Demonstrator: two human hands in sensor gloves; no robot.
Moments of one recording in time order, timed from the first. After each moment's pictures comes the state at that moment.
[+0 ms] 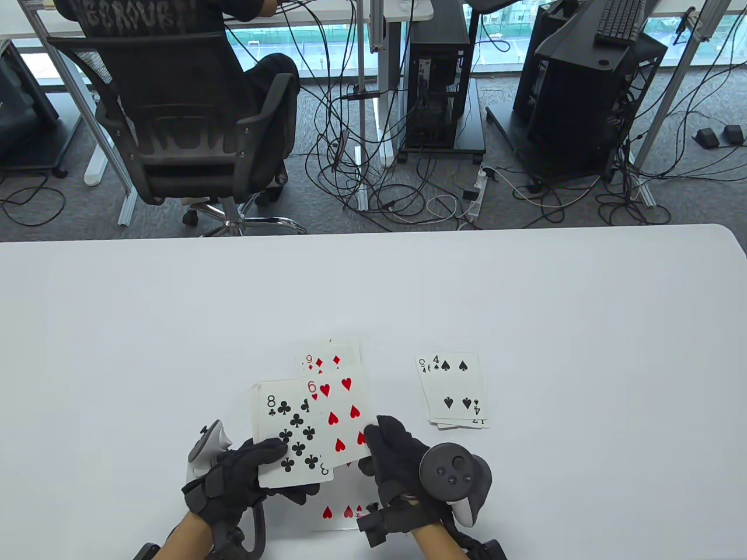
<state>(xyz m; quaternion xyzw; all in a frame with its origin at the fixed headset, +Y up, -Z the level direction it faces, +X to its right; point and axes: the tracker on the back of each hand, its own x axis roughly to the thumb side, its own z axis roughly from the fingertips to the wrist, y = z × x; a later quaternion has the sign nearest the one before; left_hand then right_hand) -0.236 -0.795 -0.261 -0.31 -0.21 0.81 0.45 0.050 -0.734 -0.239 0.09 -0.12 0.83 0.53</state>
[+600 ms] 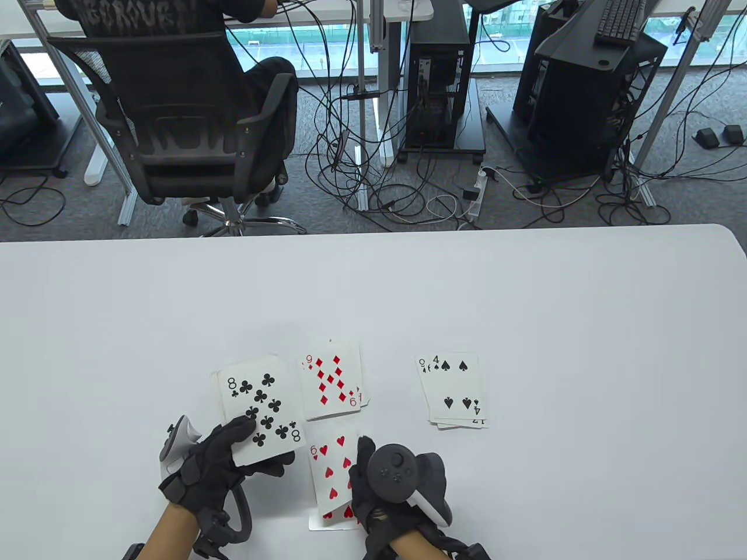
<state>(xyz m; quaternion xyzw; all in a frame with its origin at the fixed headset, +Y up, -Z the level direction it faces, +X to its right) -0.268 -0.793 -0.272 -0.24 -0.17 0.84 0.46 -0.001 -0.762 -0.227 0.13 0.11 0.95 0.27</state>
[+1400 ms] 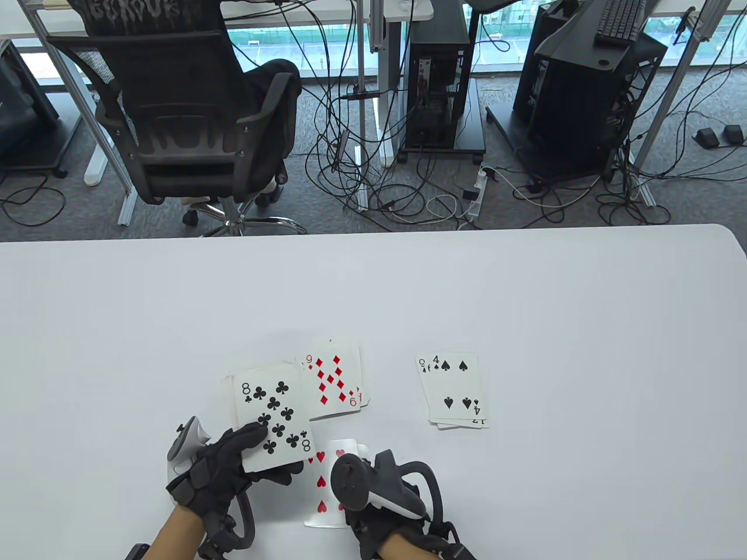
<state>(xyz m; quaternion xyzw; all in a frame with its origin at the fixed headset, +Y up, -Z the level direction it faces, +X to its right) -0.256 -0.793 -0.268 -0.27 -0.18 0.82 0.48 -0.014 -0.747 -0.226 0.17 0.10 0.97 0.15</state>
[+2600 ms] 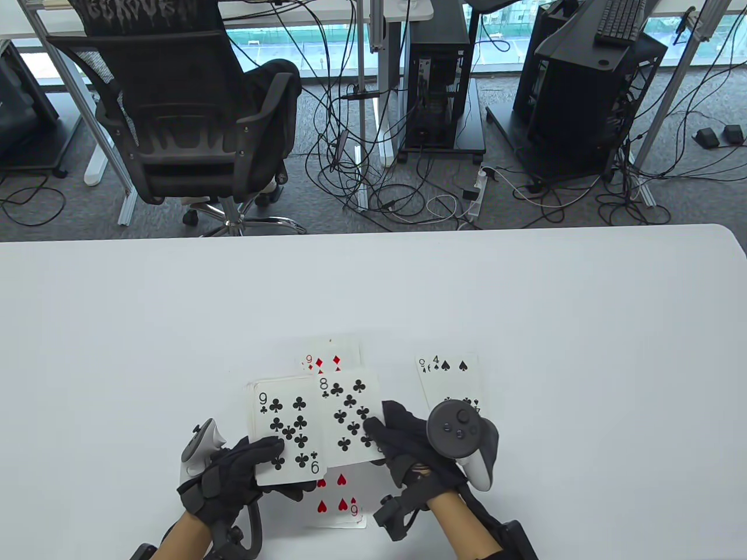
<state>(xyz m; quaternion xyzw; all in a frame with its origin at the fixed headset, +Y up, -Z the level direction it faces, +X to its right) -0.238 -0.787 -0.259 -0.30 -0.21 0.80 0.47 0.073 -0.708 -0.263 0.10 0.04 0.84 0.52</state>
